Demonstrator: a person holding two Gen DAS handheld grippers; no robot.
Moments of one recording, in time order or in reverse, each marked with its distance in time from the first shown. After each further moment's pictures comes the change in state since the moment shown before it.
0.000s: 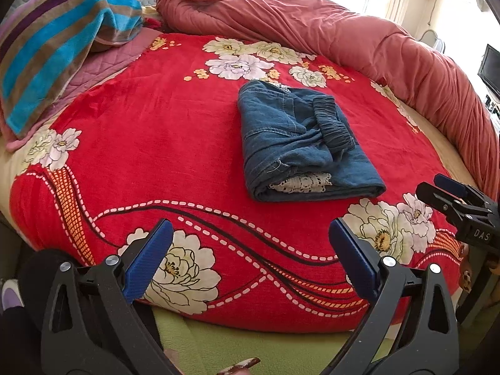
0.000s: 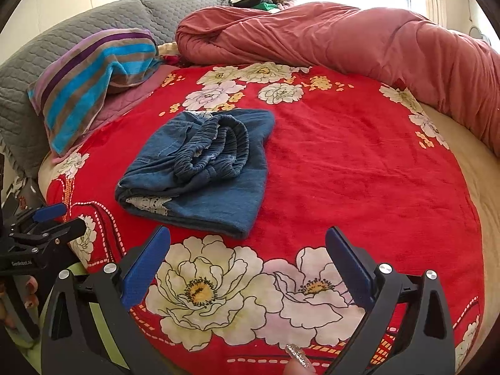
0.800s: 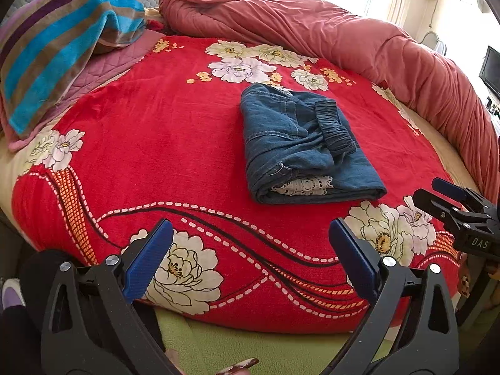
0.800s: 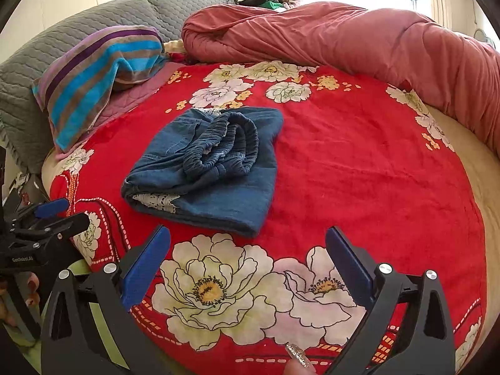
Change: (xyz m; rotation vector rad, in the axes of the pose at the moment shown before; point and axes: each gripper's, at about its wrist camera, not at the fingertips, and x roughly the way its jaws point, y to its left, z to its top) left arm -0.003 0.000 0.001 -0.003 -0.009 0.006; right arm 0.003 0.009 -0.002 -0.020 0.007 0.026
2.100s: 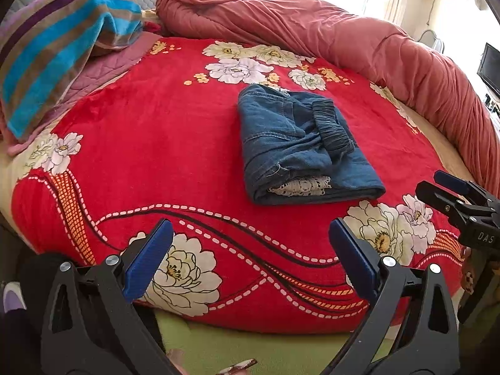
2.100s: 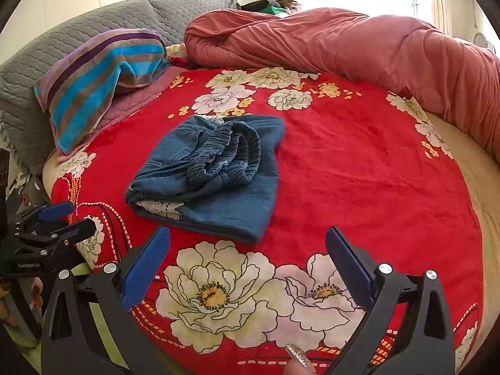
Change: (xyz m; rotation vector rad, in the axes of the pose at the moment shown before) left arm -0.001 -0.002 0.000 0.011 -0.006 0.002; right arm -0.007 0.003 0.007 -0.005 -0.023 -0.005
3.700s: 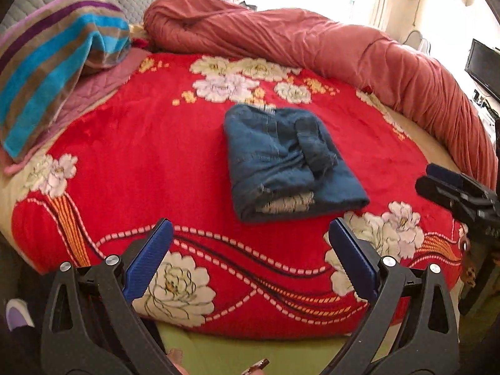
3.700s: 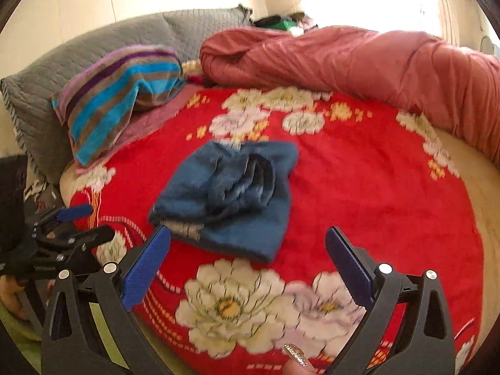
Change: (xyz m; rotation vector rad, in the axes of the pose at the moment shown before) left arm -0.010 -0.006 0.012 0.040 -0.034 -0.041; right arm -0.015 0.006 0.007 -0.016 -0.041 0.065
